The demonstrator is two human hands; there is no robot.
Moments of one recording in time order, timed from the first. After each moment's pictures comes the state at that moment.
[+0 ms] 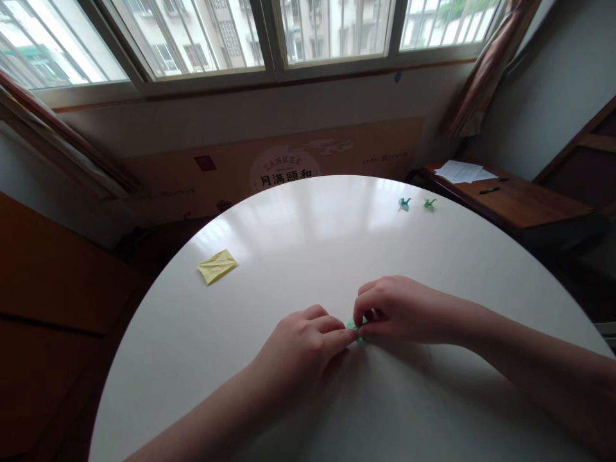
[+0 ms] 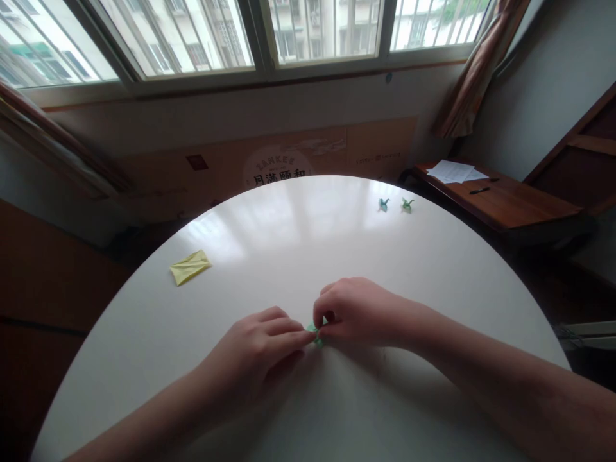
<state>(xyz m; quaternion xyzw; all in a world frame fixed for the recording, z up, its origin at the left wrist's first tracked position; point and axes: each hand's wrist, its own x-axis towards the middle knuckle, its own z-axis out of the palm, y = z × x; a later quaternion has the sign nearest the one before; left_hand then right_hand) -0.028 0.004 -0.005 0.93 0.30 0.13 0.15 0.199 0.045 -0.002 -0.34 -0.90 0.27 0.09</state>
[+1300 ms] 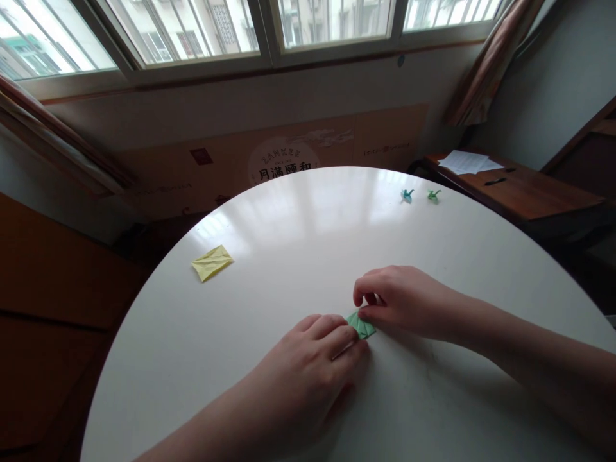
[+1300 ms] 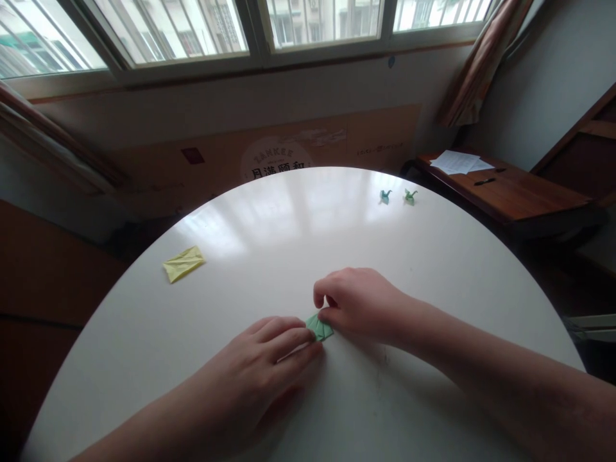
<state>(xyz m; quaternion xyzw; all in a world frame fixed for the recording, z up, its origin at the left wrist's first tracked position) -0.022 -0.012 0.004 0.95 0.27 0.04 0.14 0.199 0.049 -0.006 -0.45 -0.86 0.23 0.10</state>
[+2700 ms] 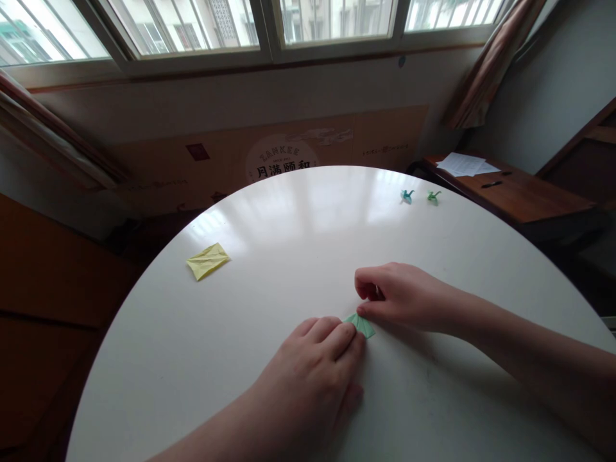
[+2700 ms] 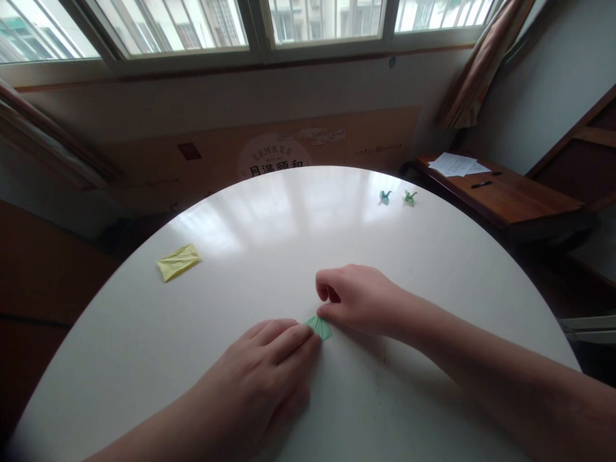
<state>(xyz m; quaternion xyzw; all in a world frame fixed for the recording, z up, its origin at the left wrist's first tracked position) -0.018 -0.016 -0.005 0.93 0.33 0.02 0.15 0.198 0.057 -0.010 -0.47 -0.84 0.26 0.09</state>
